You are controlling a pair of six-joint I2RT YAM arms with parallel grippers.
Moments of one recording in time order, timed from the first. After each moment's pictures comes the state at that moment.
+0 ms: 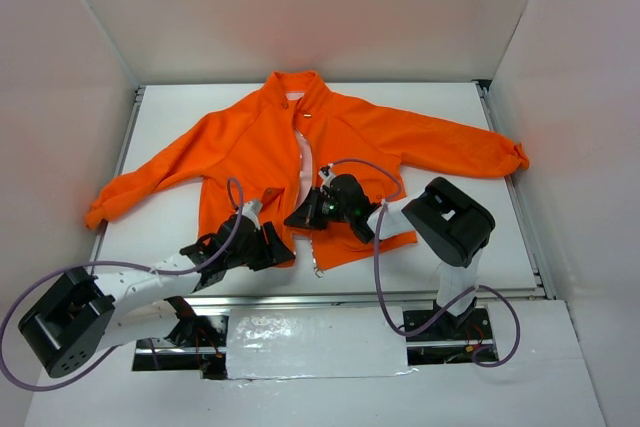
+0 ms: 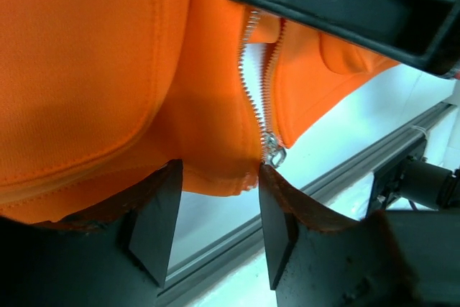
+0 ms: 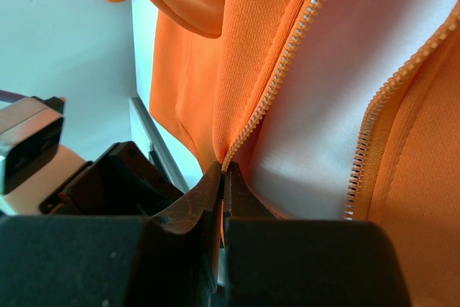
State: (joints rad) left arm -0.72 1.08 0.30 0.09 0.10 -0.98; right arm 0.74 1.86 0.73 0.70 -0.42 1.07
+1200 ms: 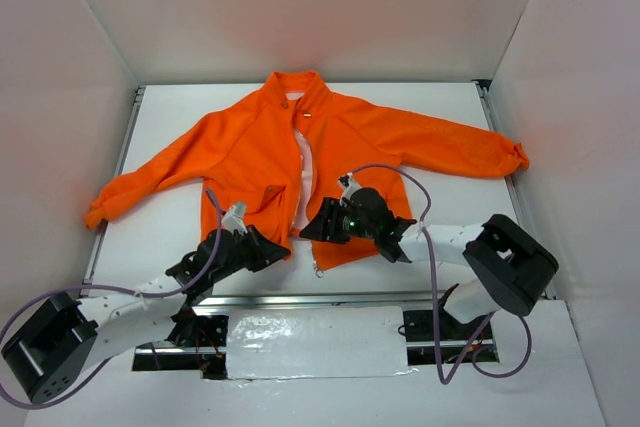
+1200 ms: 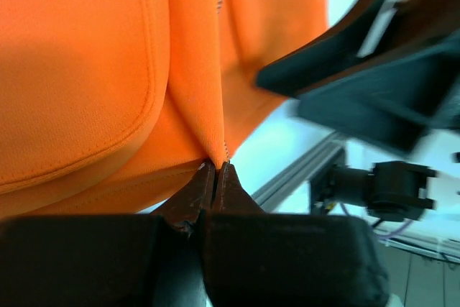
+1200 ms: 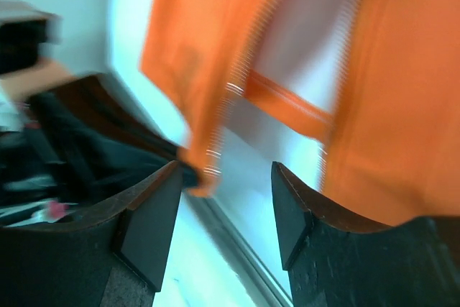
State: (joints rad) left arm -0.72 0.93 0.13 0.37 0.09 -1.07; right arm 0.77 1.45 0.51 0.51 -0.31 0.93
